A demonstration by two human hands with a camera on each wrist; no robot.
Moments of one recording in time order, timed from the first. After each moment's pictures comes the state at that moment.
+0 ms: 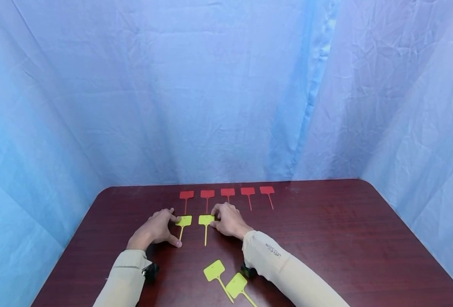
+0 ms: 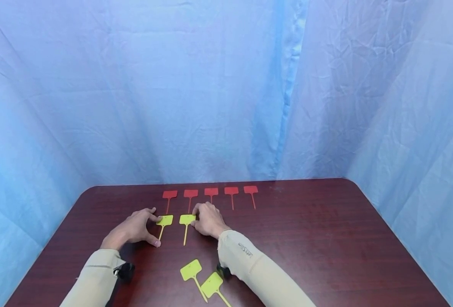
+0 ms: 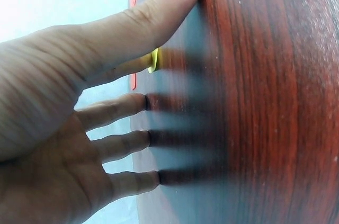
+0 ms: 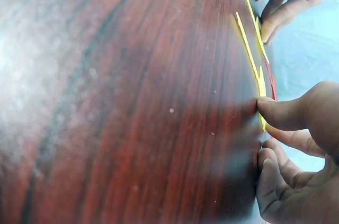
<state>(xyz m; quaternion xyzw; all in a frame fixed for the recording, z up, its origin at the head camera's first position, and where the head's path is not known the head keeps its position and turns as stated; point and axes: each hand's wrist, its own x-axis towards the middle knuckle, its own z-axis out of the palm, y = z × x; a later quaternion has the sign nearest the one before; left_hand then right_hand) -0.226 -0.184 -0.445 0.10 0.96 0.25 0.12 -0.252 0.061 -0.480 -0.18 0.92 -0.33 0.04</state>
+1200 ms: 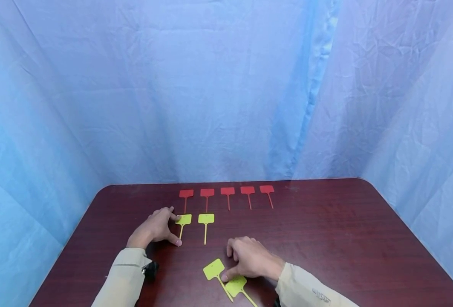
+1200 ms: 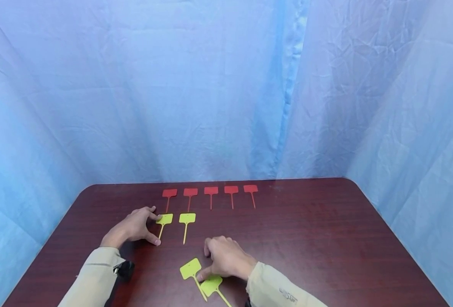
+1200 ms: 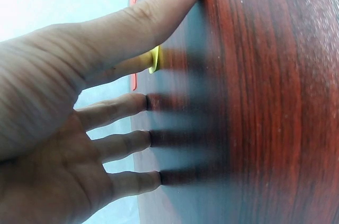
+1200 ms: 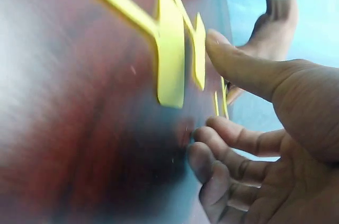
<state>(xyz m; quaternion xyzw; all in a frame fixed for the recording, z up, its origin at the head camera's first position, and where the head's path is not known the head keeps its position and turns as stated) -0.228 -0.185 -0.445 0.11 0.96 0.25 0.12 -0.160 0.109 -0.460 -0.27 0.93 -0.22 0.11</state>
